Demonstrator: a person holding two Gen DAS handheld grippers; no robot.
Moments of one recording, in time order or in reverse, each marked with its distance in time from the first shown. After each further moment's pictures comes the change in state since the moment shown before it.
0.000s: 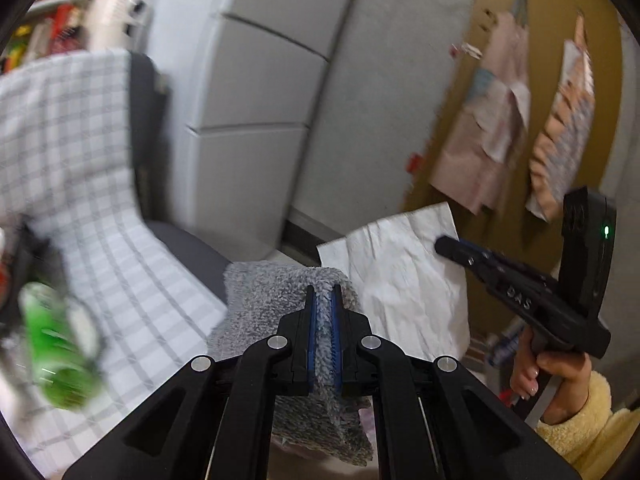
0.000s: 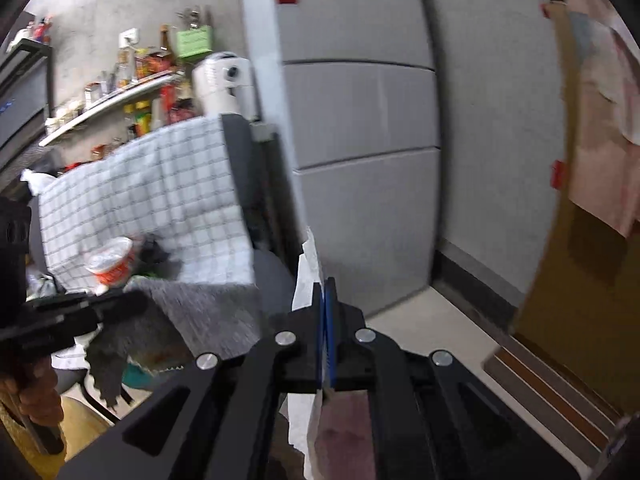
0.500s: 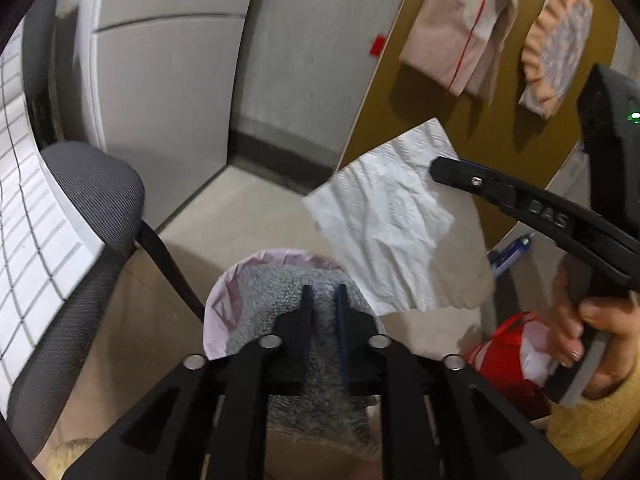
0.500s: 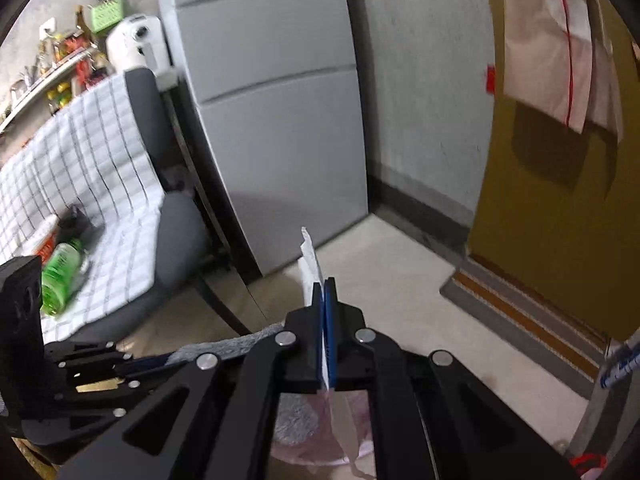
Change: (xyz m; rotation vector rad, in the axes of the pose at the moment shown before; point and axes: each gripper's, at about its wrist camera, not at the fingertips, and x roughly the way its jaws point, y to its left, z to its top) left arm 0.149 -0.043 -0.077 0.091 0.308 -0.078; right arm 0.039 -0.083 -0.077 0.151 0.199 -0.165
